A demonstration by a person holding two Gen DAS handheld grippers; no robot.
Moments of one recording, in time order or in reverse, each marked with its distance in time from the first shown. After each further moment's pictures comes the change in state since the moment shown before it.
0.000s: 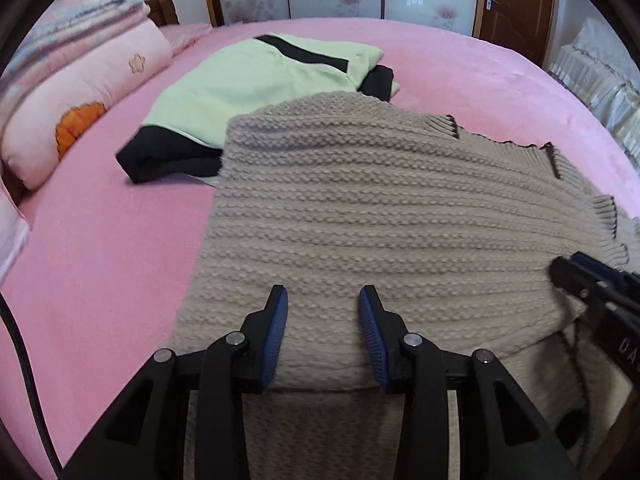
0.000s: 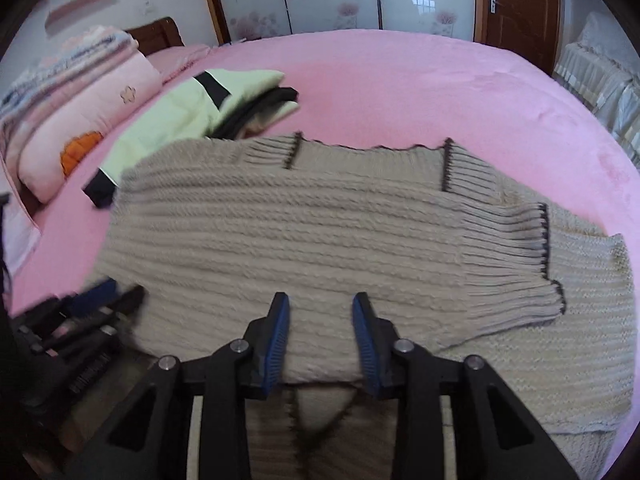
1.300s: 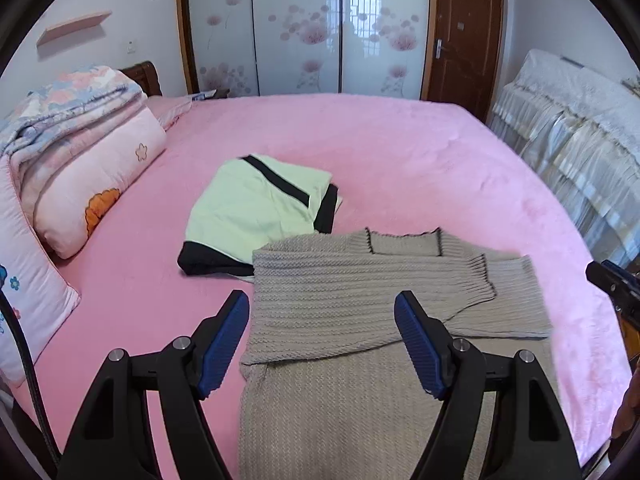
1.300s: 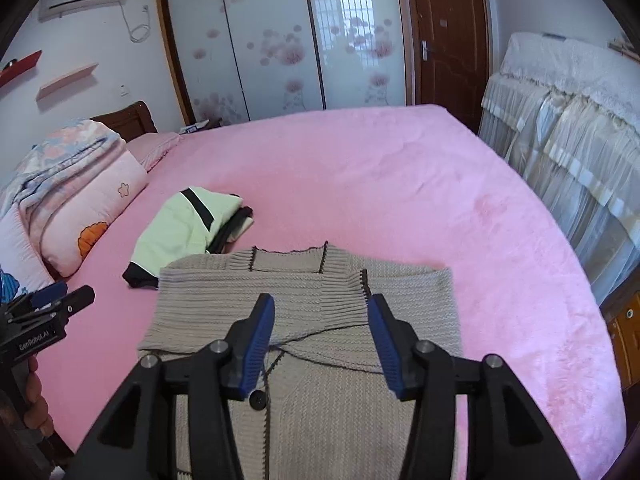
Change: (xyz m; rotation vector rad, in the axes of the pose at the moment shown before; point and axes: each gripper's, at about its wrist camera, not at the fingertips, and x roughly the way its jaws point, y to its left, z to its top) left arm -0.243 0.018 0.038 0.060 -0.201 -0.144; right arm -0.259 -0.055 -0.005 0.138 -0.238 -0.092
